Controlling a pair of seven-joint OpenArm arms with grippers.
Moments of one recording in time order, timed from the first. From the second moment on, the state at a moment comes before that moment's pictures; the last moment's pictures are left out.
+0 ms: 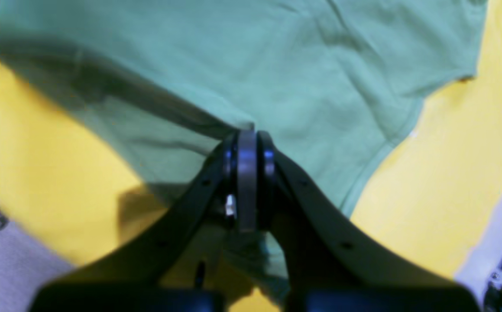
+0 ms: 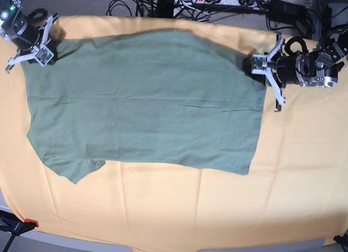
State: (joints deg) left arm -14.6 -69.8 53.2 109.8 -9.3 -31.4 10.8; right arm -44.2 42.7 15.9 112.3 6.6 26.4 -21.6
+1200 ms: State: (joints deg) left arm -16.3 -66.1 53.2 107.1 1.0 -13.4 13.9; right arm -32.4 42.5 15.8 107.6 7.5 19.1 -20.5
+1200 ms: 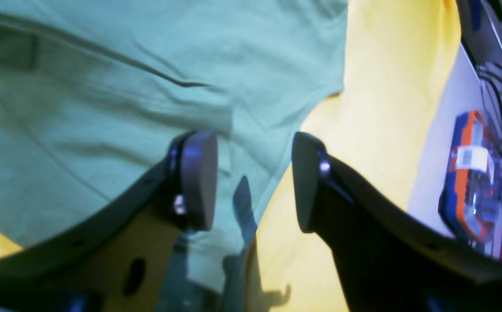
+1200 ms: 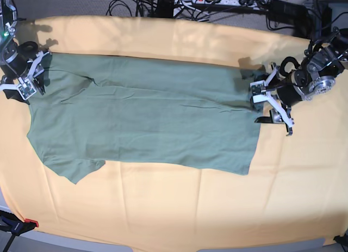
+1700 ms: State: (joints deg) left arm -16.2 -70.9 53.2 109.0 -3.3 -37.7 14.1; right arm -40.1 43.9 15.8 114.3 7.2 37.7 -37.1
